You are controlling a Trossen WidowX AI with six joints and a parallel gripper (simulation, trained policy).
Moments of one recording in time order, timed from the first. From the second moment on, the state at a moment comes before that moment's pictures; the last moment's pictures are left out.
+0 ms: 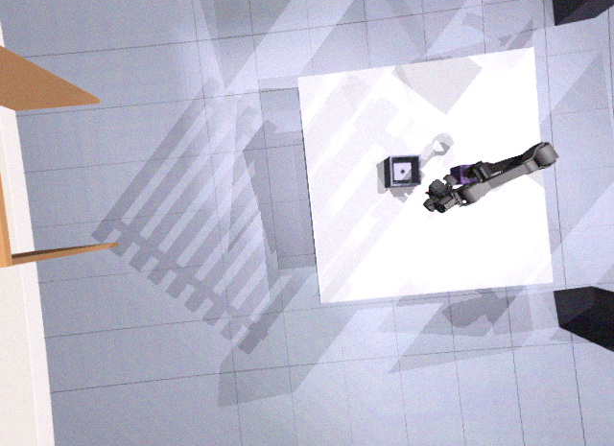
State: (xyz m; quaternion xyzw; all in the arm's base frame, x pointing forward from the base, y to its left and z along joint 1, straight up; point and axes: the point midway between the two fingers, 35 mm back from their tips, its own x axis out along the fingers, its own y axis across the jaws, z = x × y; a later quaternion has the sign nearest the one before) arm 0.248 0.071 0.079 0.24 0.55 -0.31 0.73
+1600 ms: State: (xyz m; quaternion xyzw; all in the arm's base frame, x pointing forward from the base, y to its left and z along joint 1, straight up) arm 0.334 -0.066 0.058 0.33 0.52 -0.38 0.69
